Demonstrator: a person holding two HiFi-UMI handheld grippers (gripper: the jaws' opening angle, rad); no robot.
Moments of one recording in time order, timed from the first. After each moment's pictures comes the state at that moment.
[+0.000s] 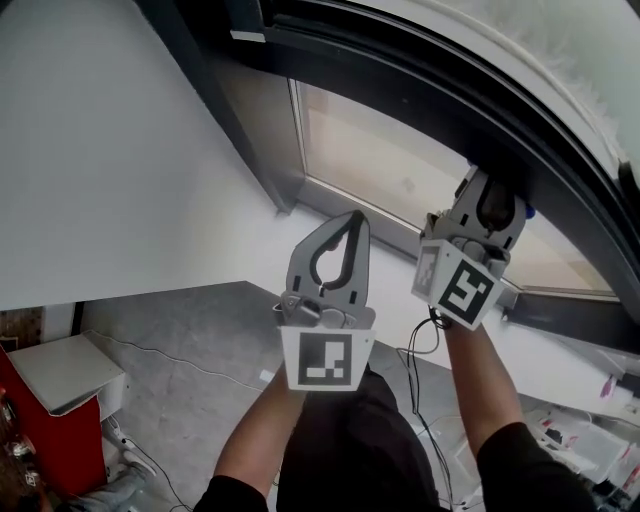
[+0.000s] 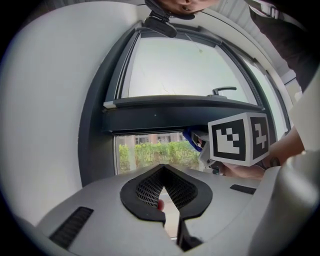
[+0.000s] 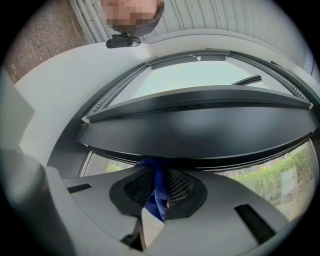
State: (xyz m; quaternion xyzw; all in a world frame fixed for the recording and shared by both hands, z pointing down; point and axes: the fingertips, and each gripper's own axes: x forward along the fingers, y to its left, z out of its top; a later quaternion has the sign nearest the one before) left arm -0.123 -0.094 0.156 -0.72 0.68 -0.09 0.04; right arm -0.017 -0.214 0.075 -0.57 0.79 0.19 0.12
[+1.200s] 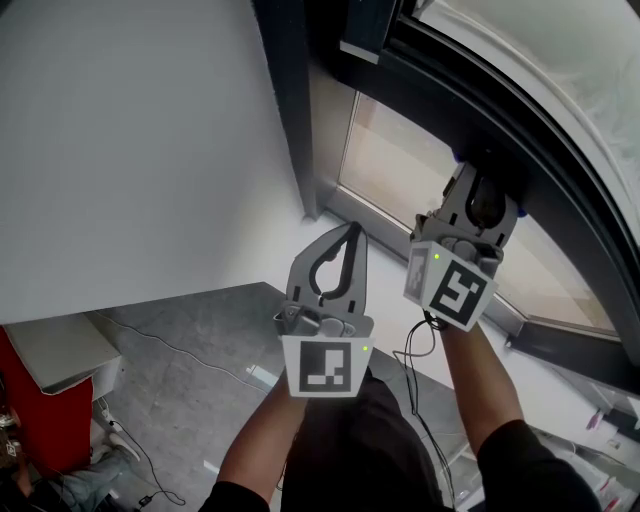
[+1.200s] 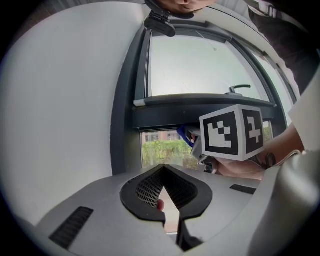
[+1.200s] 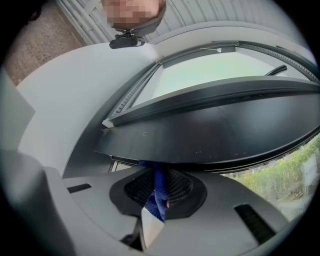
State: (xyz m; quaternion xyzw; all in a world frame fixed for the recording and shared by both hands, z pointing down) left arm -0.195 -0.075 0.163 -0.68 0.73 -0.10 0.02; right arm -0.126 -0.208 0.071 -0.50 0.84 0.18 0.13
